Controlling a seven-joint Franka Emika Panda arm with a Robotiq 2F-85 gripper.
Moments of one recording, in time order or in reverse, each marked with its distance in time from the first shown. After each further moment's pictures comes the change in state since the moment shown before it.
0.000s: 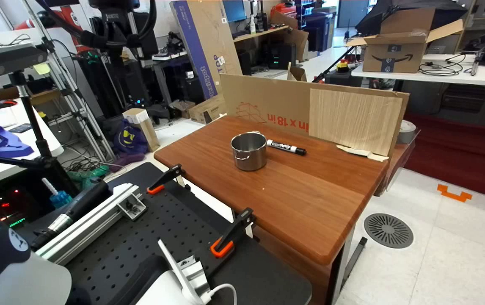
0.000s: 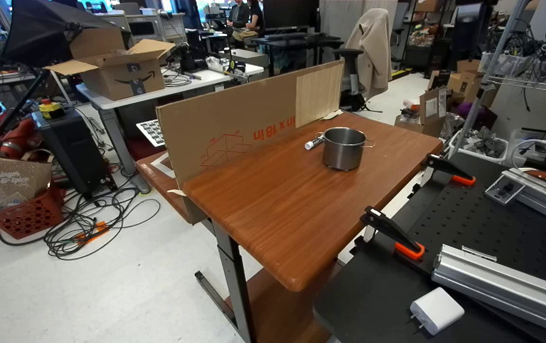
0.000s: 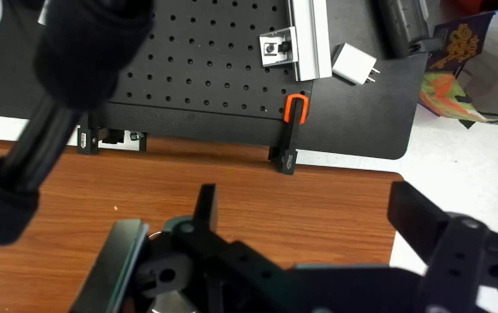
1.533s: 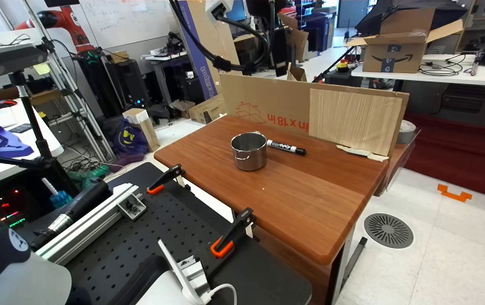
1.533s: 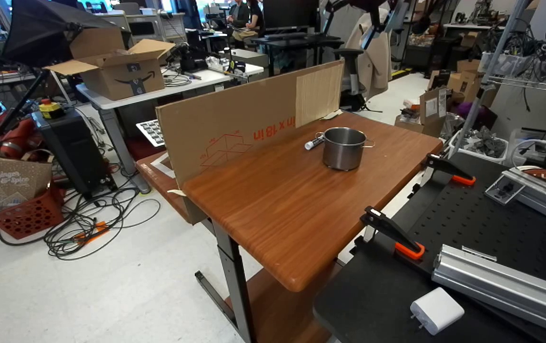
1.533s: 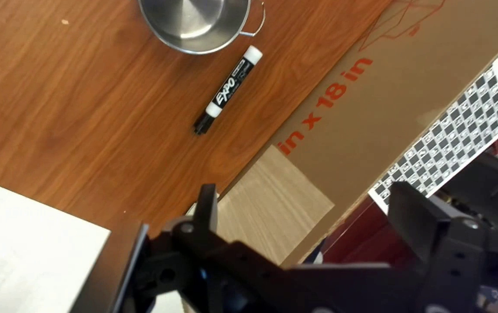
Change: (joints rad) arm -0.185 0.584 -0.159 0.331 0.231 0.680 0.381
